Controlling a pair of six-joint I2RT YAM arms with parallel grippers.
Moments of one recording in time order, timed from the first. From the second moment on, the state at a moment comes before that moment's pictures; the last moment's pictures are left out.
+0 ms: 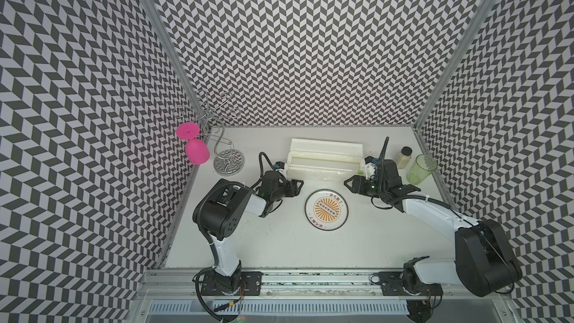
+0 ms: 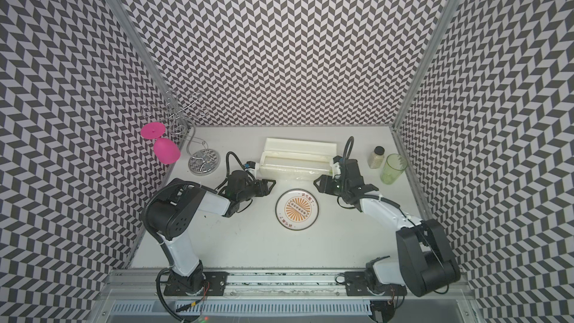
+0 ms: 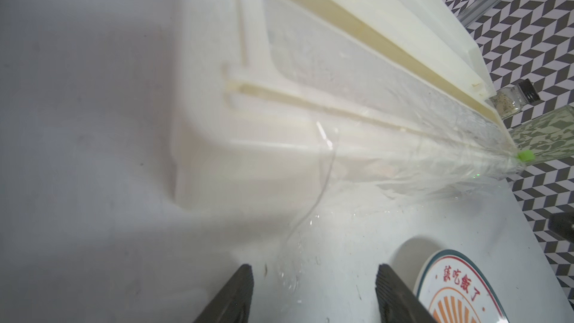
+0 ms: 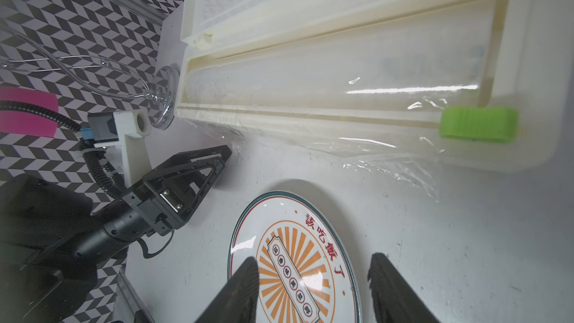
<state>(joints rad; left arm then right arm) -0.43 1.87 0.64 0.73 0.31 -0.51 0.30 1.36 0.72 -0.13 -0.39 0.51</state>
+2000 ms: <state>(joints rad) -0.38 1.54 0.65 0.43 0.68 -0.73 0.10 1.67 0.57 0.46 -0.70 0.64</state>
